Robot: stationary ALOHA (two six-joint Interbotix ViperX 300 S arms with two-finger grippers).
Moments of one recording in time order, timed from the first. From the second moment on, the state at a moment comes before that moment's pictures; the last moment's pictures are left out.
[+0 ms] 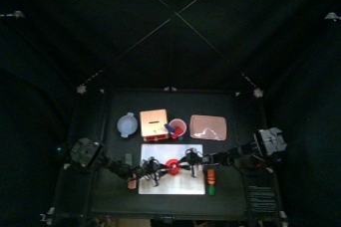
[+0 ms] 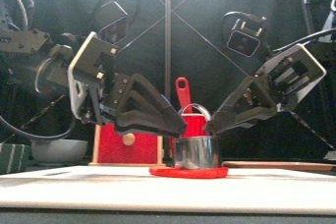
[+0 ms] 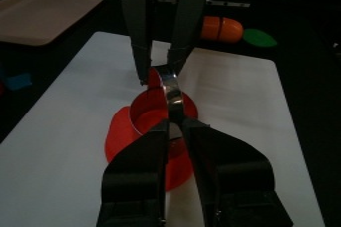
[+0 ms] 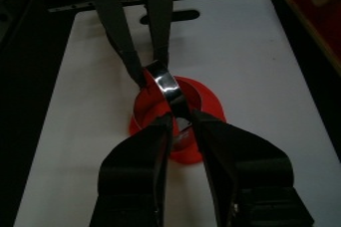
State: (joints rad) left arm -0.43 0.38 0.74 -0.76 -0.95 0.23; right arm 0.18 0.09 0.97 0.15 -0.64 0.03
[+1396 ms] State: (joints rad) left arm -0.41 0.38 0.72 -0.79 -0.88 0.33; right arm 0.18 0.09 0.96 0.15 -0.57 0.03
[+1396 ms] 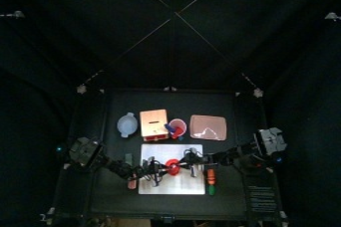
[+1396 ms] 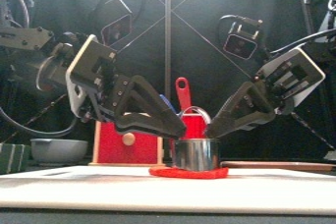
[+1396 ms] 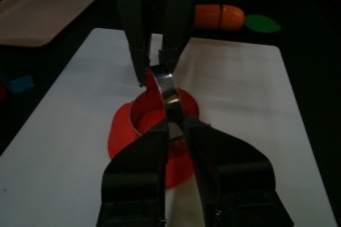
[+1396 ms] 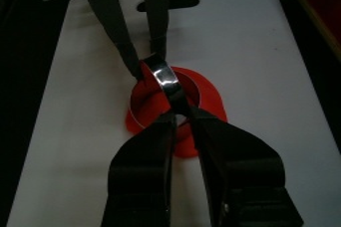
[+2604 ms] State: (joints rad) left arm -0.41 0.42 0.70 -0.86 -0.82 0.33; right arm 0.18 0.12 0.95 0.15 -0.56 0.03
